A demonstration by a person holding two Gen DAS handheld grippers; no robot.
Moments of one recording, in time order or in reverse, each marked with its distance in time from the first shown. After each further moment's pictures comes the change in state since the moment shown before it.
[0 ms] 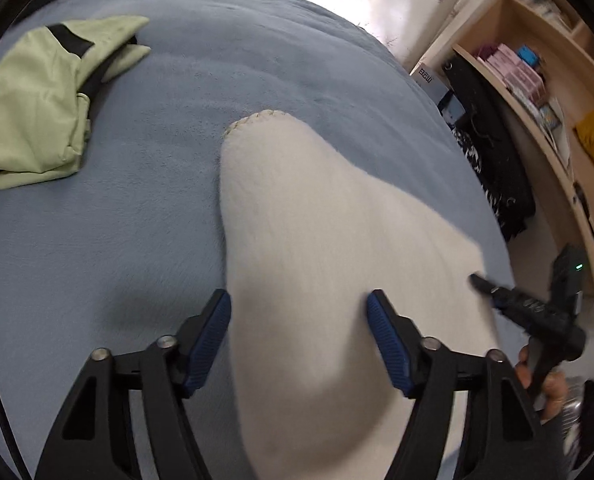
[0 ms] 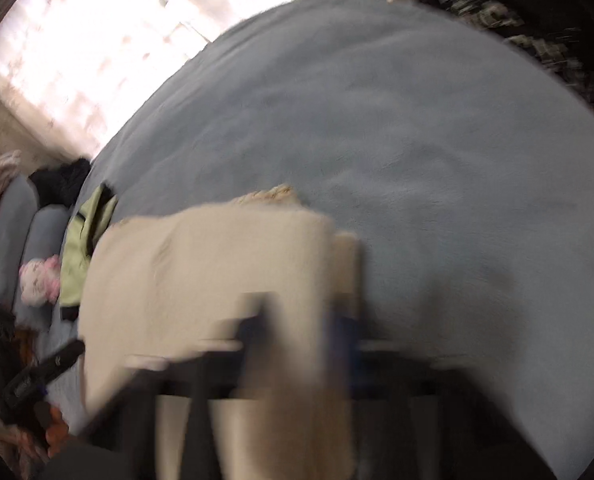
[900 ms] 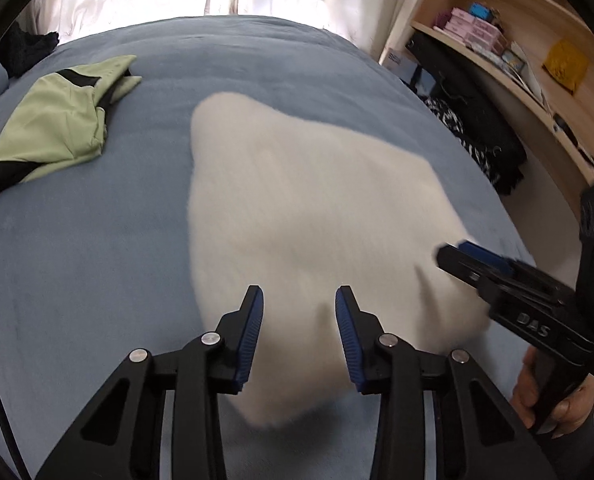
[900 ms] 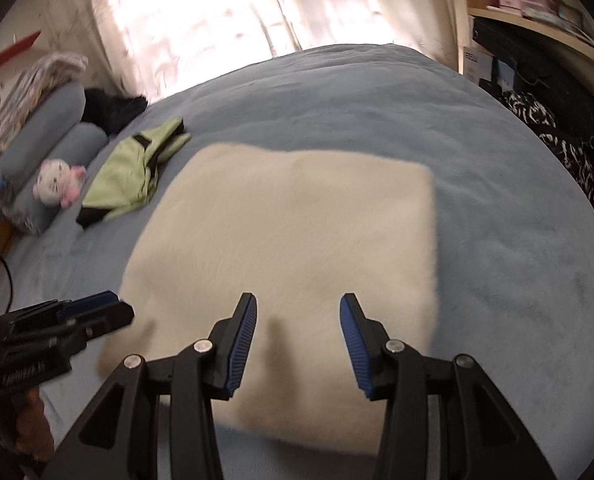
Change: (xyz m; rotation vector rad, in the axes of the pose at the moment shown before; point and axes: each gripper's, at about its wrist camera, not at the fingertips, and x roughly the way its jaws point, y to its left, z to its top) left arm -0.054 -0.068 -0.119 0.185 -0.064 0.112; right arm -0.066 0.093 -0.128 -0.358 -0.128 -0.056
